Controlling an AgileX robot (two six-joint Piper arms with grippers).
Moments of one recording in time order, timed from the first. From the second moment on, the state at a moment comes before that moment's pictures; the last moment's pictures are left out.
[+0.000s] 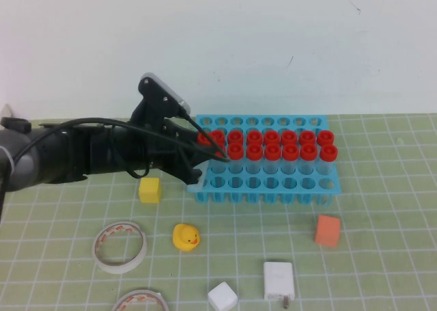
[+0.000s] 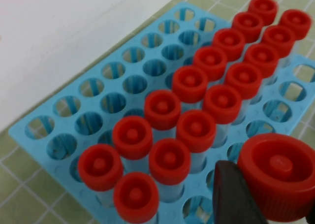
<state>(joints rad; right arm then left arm) 0.99 0.36 -0.57 -0.61 1.03 0.29 -0.22 1.90 -1.17 -1.70 0.58 2.03</state>
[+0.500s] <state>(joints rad) 0.99 0.32 -0.57 -0.62 1.05 0.30 -0.20 1.88 -1.18 -1.70 0.62 1.98</state>
